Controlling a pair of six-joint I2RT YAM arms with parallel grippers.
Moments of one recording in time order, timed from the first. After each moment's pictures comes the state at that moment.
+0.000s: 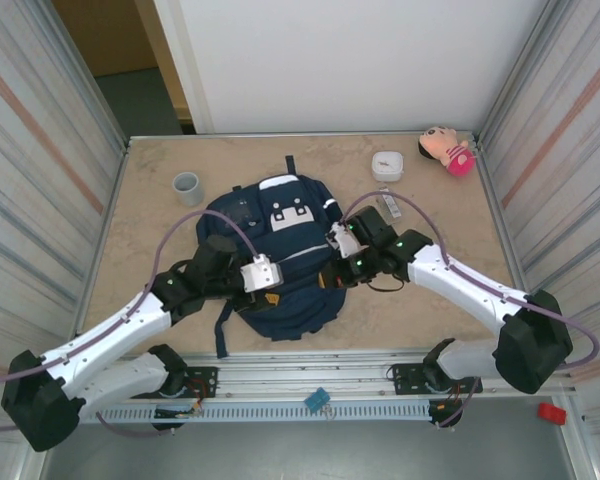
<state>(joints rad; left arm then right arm) -0.75 0.97 0.68 -0.43 0.30 0.55 0.71 1.30 0.94 -0.65 -0.52 0.49</state>
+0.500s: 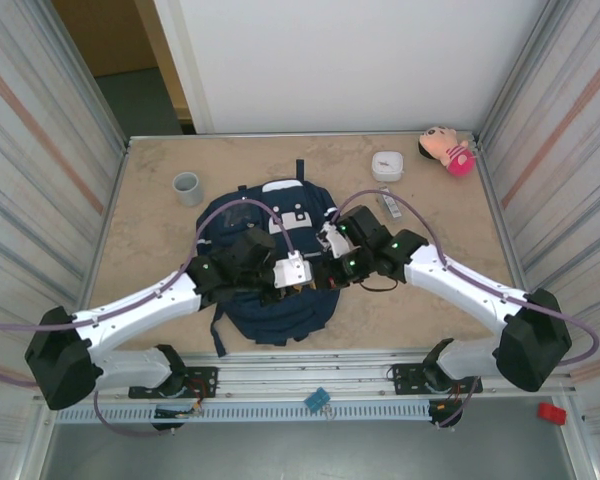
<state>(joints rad) -0.88 1.18 0.83 -0.42 0.22 0.53 0.70 1.30 0.96 -0.63 -0.54 0.51</state>
